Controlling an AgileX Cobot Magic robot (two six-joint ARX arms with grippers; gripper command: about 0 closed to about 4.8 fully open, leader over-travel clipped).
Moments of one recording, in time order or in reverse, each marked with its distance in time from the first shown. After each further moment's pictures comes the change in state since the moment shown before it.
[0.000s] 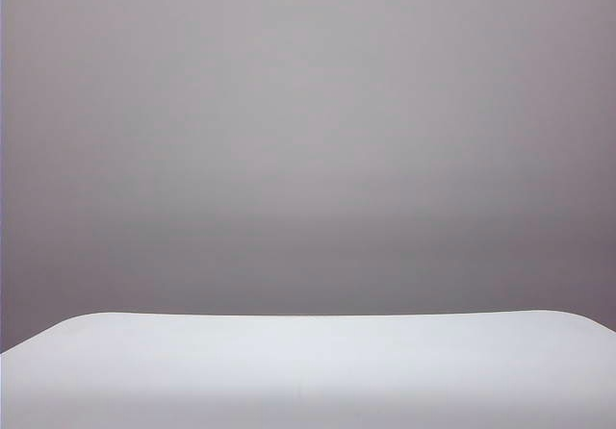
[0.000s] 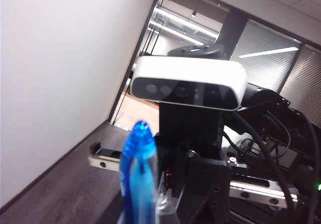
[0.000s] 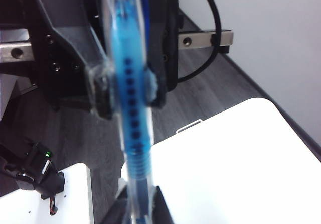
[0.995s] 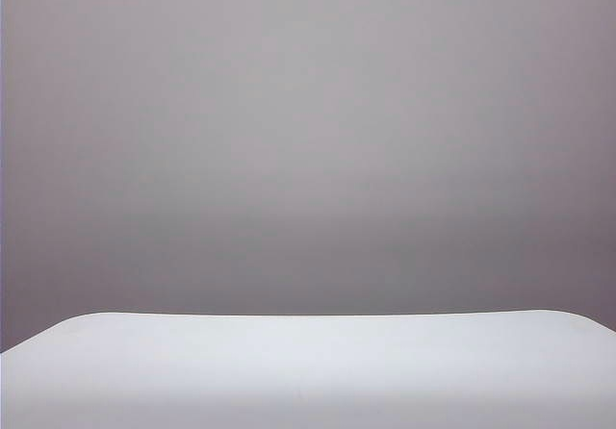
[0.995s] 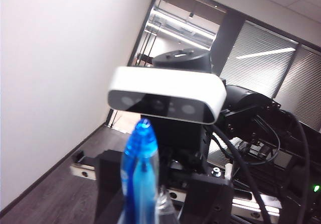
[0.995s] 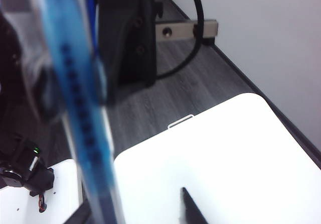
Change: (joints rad) left arm -0.019 0.000 0.000 0.005 -0.014 0.008; right arm 0.008 0.013 -0.004 0.017 0.013 -0.016
